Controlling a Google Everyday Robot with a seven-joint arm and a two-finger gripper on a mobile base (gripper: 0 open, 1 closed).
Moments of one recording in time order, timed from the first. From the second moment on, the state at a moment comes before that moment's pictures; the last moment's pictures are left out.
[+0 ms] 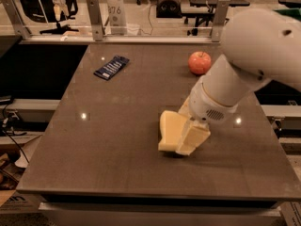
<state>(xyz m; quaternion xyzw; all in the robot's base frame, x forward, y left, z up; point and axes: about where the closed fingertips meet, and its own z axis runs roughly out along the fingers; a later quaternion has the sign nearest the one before) 0.448 -0.078 0.831 -0.65 0.73 0.10 0.16</state>
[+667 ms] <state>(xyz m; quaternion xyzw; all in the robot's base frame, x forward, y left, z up) 0.488 -0.069 0.881 -0.64 0.74 0.08 0.18</state>
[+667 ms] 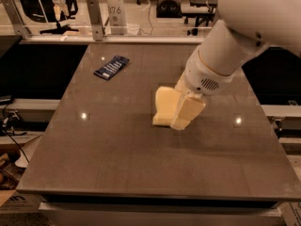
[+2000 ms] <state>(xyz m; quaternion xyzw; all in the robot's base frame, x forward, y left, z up) 0.585 -0.015 0.913 -0.63 0.74 0.05 0.24</state>
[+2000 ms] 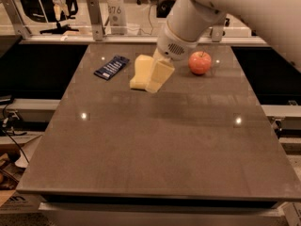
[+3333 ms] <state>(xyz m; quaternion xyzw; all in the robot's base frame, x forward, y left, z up) 0.663 0.015 0.896 -0.61 0.75 0.05 0.25</state>
